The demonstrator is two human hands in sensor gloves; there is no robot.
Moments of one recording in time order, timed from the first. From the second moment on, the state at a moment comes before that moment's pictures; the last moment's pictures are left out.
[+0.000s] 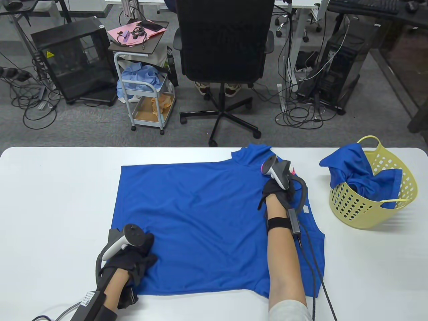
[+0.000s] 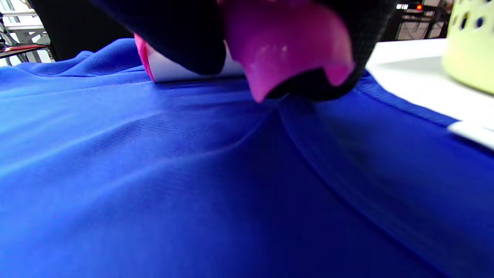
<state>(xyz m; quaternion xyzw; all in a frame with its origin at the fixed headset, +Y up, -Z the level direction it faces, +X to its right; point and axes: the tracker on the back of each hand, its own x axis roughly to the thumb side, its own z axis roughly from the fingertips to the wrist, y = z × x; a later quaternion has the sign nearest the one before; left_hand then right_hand) -0.261 -0.797 -0.337 -0.37 0.04 0.18 0.91 0.182 -0.746 -0.554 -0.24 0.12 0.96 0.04</state>
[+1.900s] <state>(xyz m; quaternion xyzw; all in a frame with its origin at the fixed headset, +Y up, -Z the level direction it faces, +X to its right) -0.262 -0.798 -0.338 -0.37 0.03 0.18 0.91 0.018 -0.650 -0.355 0.08 0.26 0.96 0.03</state>
